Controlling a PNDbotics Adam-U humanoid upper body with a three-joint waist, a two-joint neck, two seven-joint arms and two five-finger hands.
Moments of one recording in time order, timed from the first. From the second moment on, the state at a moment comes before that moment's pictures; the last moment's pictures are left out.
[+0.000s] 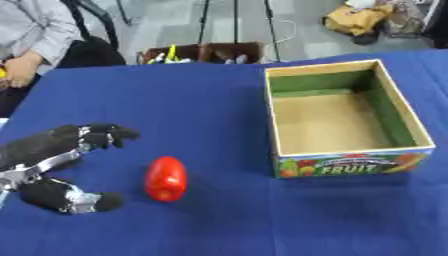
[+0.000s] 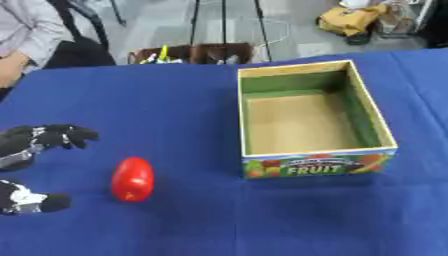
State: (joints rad) left arm -0.25 0.66 0.04 -1.90 -0.52 -0.32 -0.68; right arm -0.24 -0.25 -0.22 -1.98 0.00 0.01 -0.05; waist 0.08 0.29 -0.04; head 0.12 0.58
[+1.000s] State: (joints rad) left arm -0.38 0.77 -0.13 -1.65 -0.31 -0.18 -0.56; right arm -0.23 -0.25 -0.21 -1.98 0.00 0.03 -0.03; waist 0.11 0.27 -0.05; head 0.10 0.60
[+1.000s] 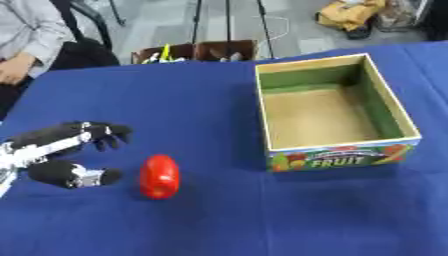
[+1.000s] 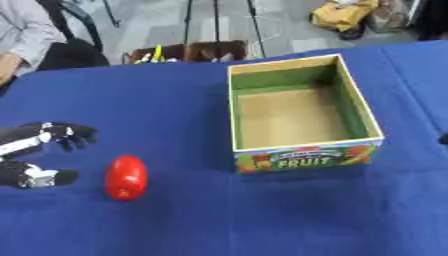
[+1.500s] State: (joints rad) left arm -0.40 0.77 -0.16 -1.63 -0.31 -0.17 -0.55; right arm -0.23 -0.25 -0.21 -1.98 0.00 0.03 -0.02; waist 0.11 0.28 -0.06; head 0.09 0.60
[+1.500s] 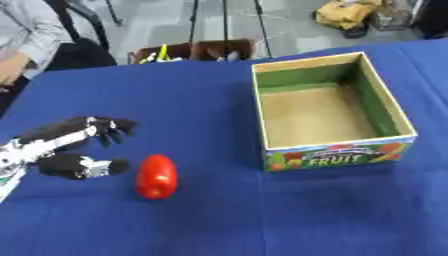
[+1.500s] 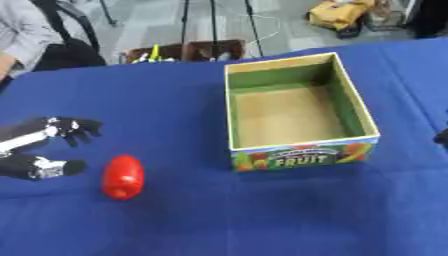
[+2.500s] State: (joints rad) left arm -0.43 0.72 -0.21 -1.59 -0.37 -0.19 -0.62; right arm -0.23 -0.25 -0.21 -1.98 0.00 0.03 0.00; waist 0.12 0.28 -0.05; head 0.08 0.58
